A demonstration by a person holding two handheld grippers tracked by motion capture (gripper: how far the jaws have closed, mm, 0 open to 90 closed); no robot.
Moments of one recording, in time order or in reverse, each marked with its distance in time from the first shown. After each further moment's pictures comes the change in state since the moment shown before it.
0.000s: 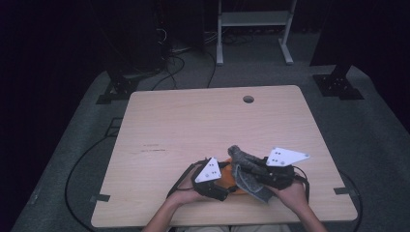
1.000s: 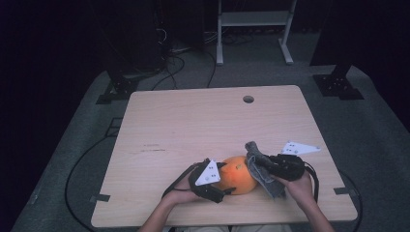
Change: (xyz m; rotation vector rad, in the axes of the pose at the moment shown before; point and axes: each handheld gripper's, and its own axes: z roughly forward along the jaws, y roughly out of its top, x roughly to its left) left arm 0.007 -0.008 -0.008 0.083 0.018 0.030; right arm -0.057 -0.049 -0.006 0.008 -0.057 0.262
